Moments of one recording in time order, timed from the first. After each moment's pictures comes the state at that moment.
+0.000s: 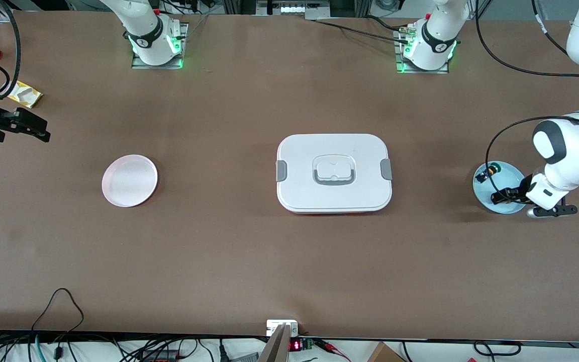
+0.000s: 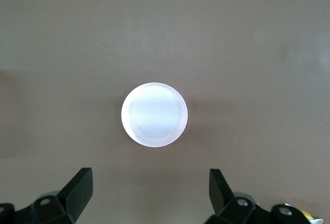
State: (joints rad) left arm 0.46 0.54 -0.15 -2.00 0.06 2.56 0.18; right arm 0.02 0.09 -0.03 -1.53 -0.04 1.61 -0.04
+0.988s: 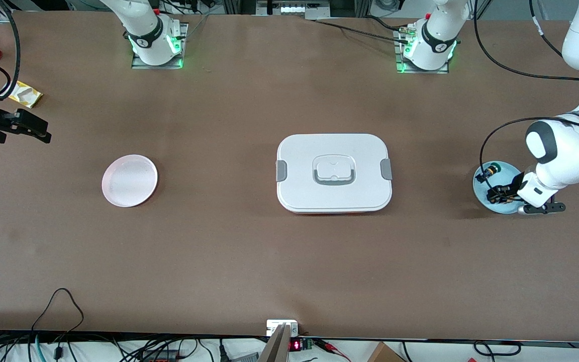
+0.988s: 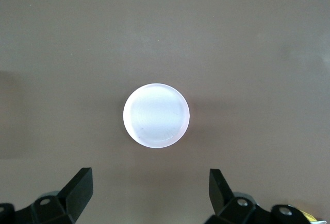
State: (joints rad) left arm 0.46 0.56 -0.15 -2.02 0.06 2.57 0.19; right arm 0.02 0.09 -0.04 -1.53 -0.03 1.61 -0.04
